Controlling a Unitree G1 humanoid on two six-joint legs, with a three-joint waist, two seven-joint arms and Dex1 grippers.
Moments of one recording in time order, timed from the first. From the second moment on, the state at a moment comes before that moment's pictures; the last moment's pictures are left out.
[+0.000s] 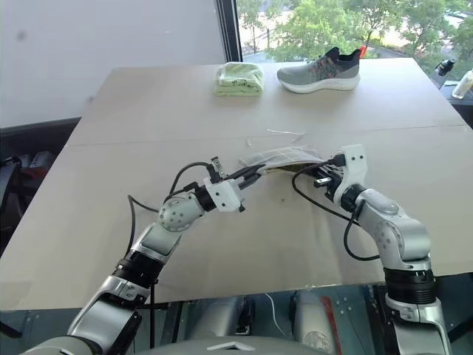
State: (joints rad) left arm -0.42 0.36 -0.30 0.18 0.16 -0.55 -0.53; right arm -0.31 -0.44 -0.05 -0.22 0.51 0.74 0.37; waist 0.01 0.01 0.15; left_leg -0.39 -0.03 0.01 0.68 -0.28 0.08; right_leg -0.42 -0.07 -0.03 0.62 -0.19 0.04
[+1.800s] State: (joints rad) left arm -0.43 0.36 -0.28 0.19 0.14 -0.31 -0.58; right arm -0.40 -0.71 0.21 -0.20 -0.06 0.18 0.83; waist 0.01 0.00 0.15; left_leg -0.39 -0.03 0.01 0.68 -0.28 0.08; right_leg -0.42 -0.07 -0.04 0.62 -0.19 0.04
